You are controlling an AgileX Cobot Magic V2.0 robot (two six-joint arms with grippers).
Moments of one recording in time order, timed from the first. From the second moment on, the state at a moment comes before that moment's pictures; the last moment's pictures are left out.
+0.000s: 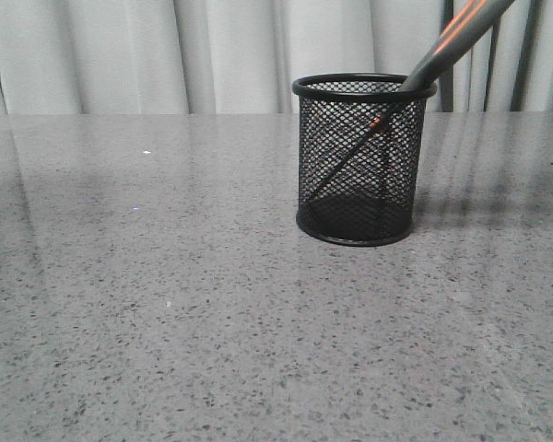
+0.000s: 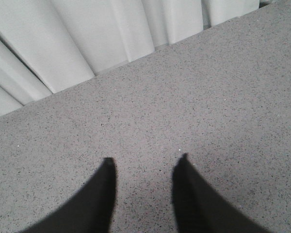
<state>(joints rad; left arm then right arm) -0.01 1.18 -1.63 -0.21 1.17 0.43 0.18 1.19 -1.57 0.32 1.07 -0.36</state>
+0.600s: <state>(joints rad) -0.01 0.64 -0.83 -0.27 0.34 0.45 0.18 0.59 -0.71 0.38 0.17 -0.35</state>
